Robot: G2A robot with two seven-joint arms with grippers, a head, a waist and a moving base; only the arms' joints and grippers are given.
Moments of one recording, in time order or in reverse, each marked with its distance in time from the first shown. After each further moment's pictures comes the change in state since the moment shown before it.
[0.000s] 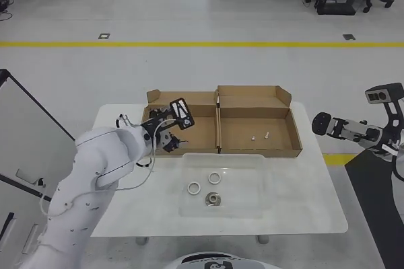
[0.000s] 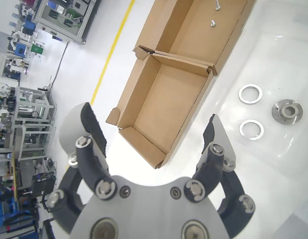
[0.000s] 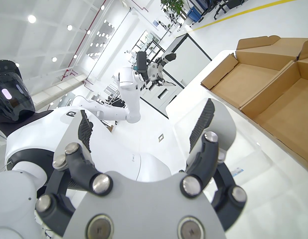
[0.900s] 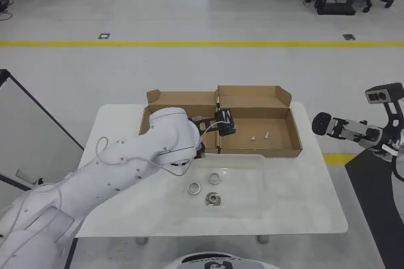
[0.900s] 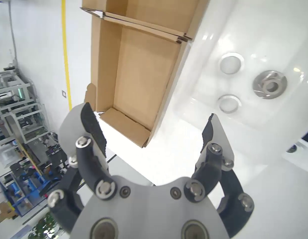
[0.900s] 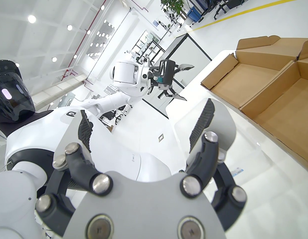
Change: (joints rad) left arm -0.569 -0.019 0.663 0.254 -0.355 0.384 -0.435; right arm 0.000 0.000 0.000 0.000 0.000 0.000 0.000
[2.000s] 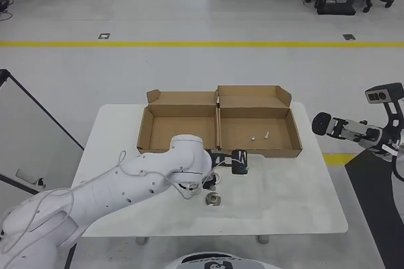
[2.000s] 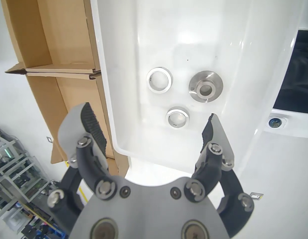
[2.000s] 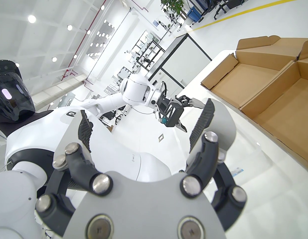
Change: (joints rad) left arm 0.069 0.004 0.172 0.038 -0.017 -0.157 0.198; right arm 0.000 0.000 0.000 0.000 0.000 0.000 0.000
